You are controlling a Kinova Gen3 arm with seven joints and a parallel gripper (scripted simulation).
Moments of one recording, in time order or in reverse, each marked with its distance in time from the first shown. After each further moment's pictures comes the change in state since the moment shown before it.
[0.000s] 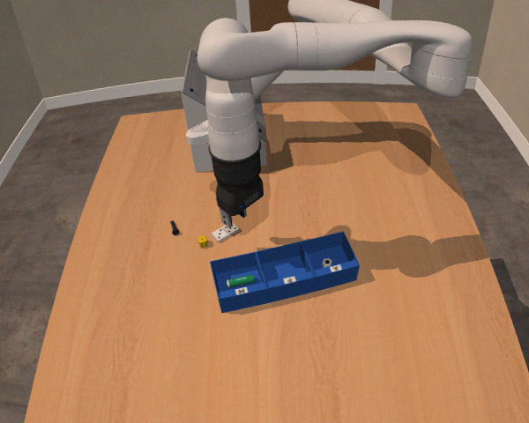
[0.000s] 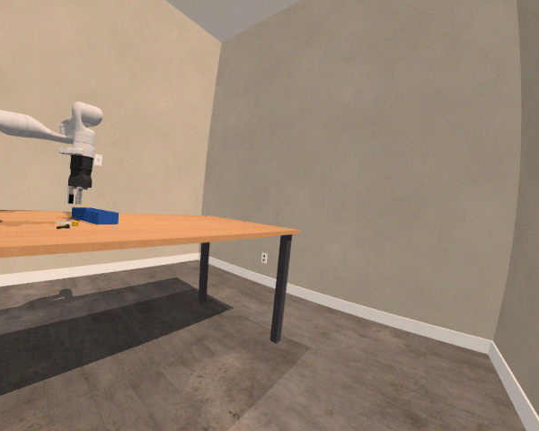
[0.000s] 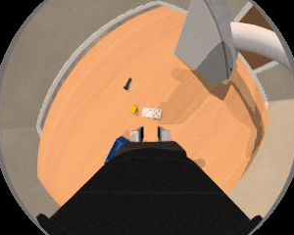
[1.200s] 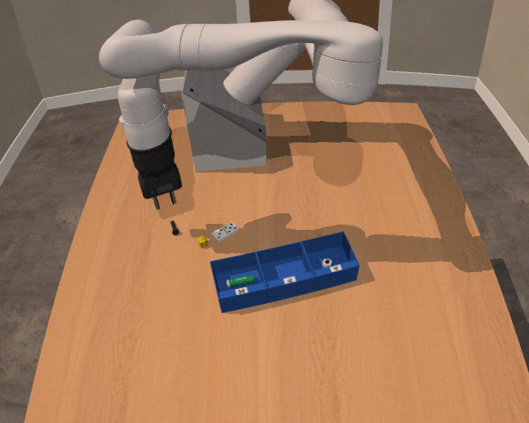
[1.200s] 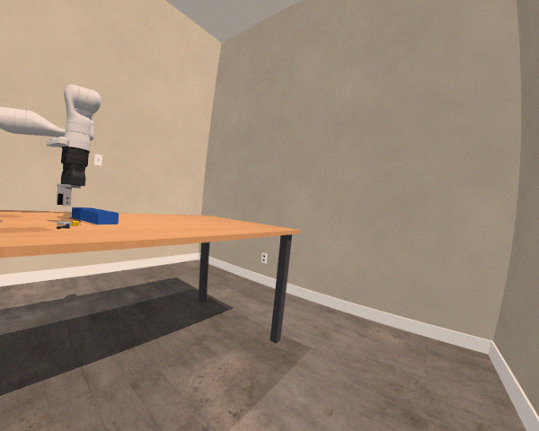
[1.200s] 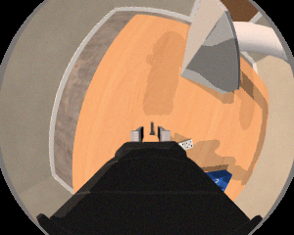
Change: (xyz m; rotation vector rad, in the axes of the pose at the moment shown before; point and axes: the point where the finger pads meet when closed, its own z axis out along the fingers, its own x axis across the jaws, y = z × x) arm -0.066 -0.131 -0.002 0.005 0.003 0.403
